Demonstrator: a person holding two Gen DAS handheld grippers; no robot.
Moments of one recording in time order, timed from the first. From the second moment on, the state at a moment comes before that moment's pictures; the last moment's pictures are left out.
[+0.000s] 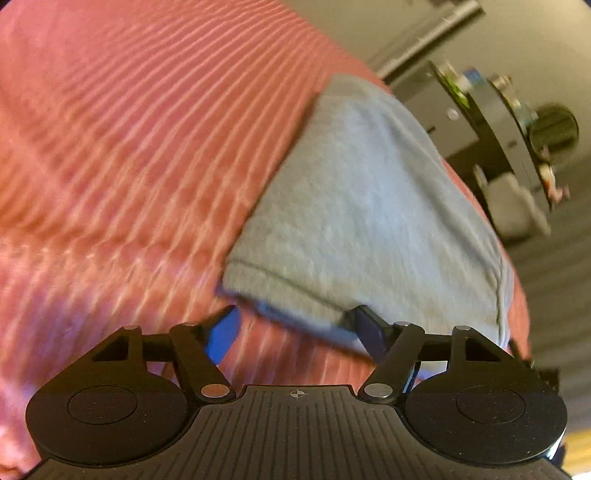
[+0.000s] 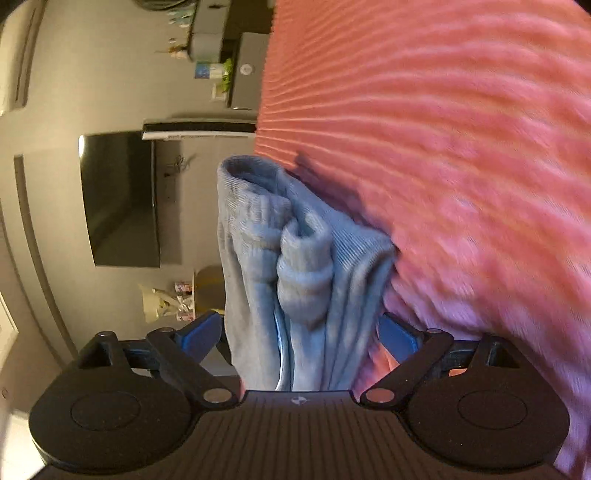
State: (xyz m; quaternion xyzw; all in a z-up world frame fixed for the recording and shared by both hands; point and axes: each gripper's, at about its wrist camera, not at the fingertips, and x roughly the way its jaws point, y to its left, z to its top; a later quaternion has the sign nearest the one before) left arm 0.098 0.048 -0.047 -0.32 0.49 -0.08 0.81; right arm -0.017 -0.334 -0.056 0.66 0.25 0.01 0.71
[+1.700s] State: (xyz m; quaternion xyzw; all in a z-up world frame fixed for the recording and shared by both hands) left arm 0.110 0.070 -0.012 -0.23 0.44 0.00 0.87; right arm 0.004 -0.322 -0.005 0.49 0.31 -0.04 0.81
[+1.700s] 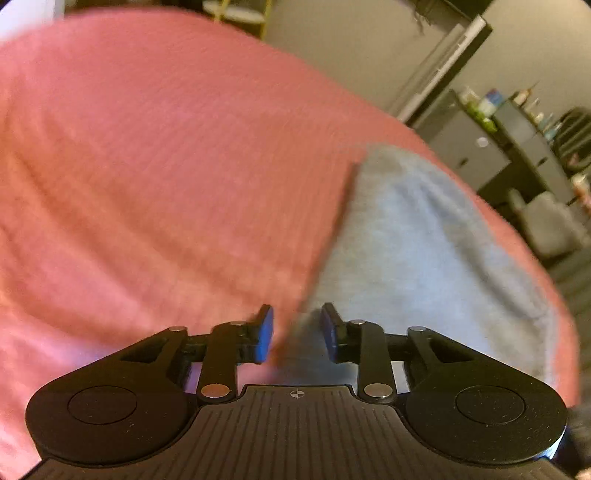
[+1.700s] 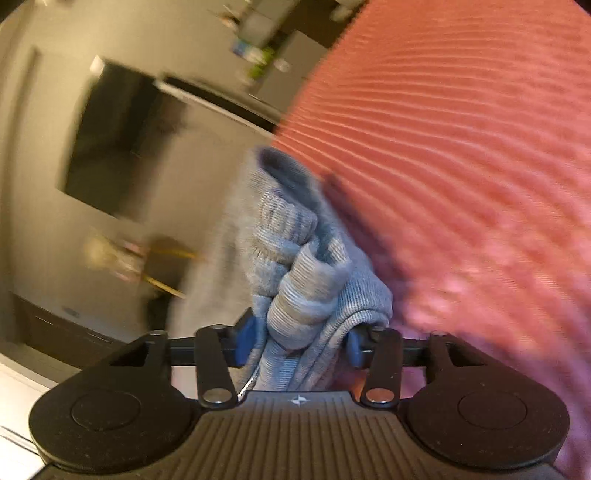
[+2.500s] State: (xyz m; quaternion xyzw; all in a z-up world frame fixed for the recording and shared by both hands) left arm 0.099 0.031 -0.015 -0.05 0.44 -0.02 0.90; right arm 0.024 -0.193 0.054 0.06 0.30 -0.05 0.95
